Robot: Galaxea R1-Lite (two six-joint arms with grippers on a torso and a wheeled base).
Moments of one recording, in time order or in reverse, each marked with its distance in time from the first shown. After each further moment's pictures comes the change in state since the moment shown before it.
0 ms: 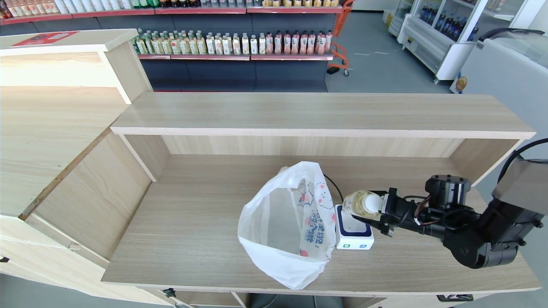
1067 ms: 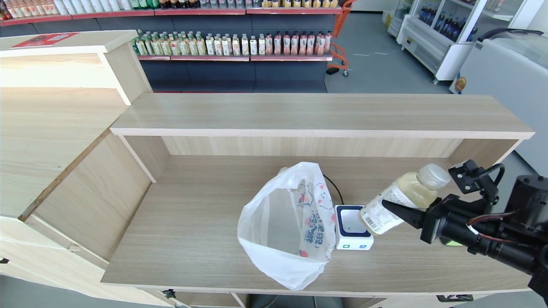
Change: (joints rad) left arm 0.000 0.000 0.000 0.000 -0.001 0.000; right arm 0.062 -0.494 0.374 -0.036 -0.274 1.007
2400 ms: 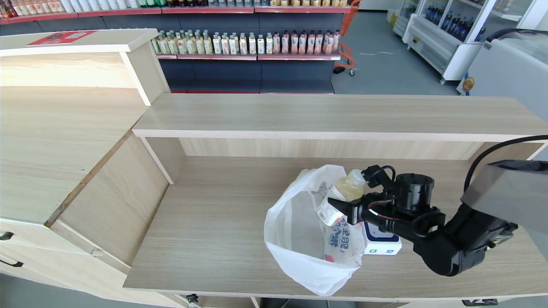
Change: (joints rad) left arm 0.000 0.000 0.000 0.000 0.000 0.000; right arm 0.170 0.510 -0.421 -0.006 -0.176 0.046
